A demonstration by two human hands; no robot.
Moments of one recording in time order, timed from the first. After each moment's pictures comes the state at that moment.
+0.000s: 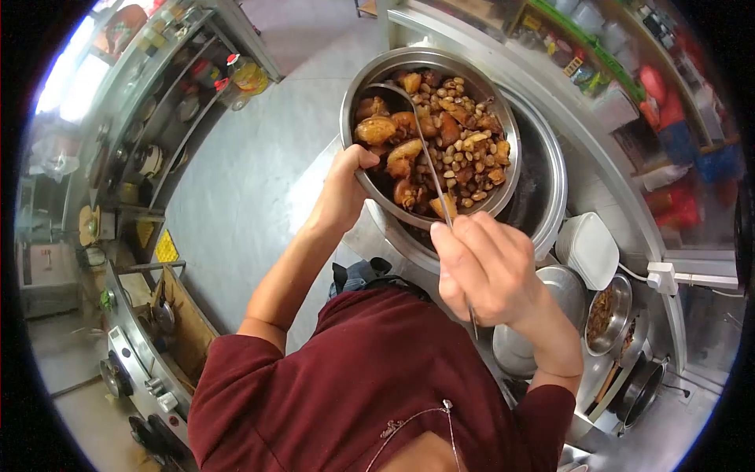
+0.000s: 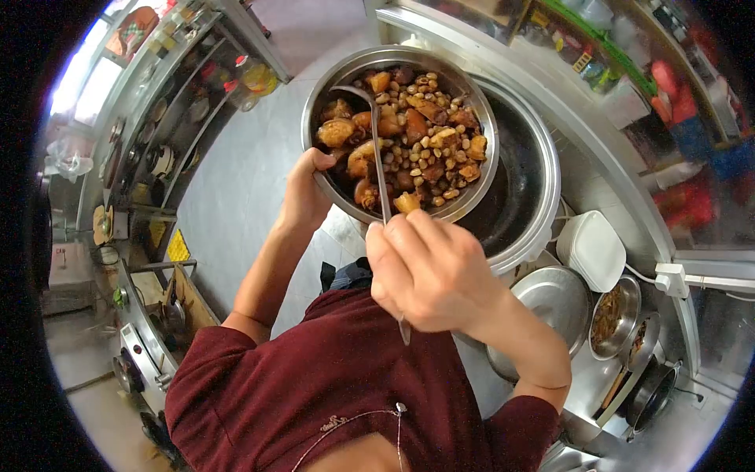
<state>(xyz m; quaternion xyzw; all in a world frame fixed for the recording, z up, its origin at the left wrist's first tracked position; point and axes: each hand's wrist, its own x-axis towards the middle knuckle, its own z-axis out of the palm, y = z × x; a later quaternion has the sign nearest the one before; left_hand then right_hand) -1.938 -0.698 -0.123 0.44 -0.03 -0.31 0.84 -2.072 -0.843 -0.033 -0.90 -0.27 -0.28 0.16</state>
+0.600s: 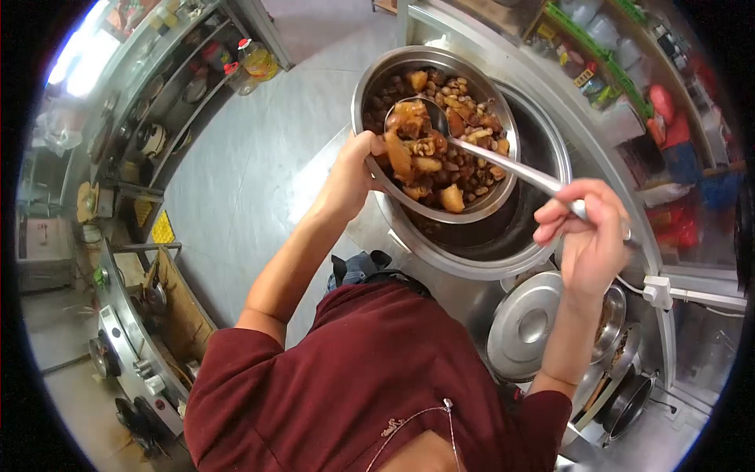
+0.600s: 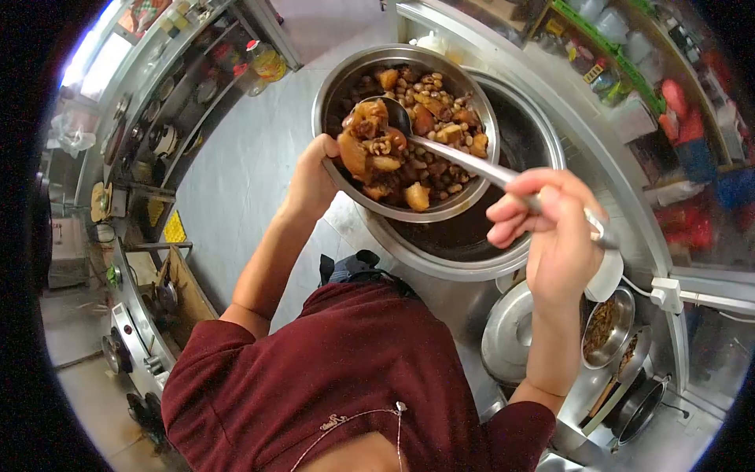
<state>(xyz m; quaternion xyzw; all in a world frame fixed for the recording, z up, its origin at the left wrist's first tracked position) -1.946 -0.701 -0.126 0.51 0.02 -0.32 0.80 -2.093 -0.899 -0.017 -0.66 0.13 -0.19 0.72</state>
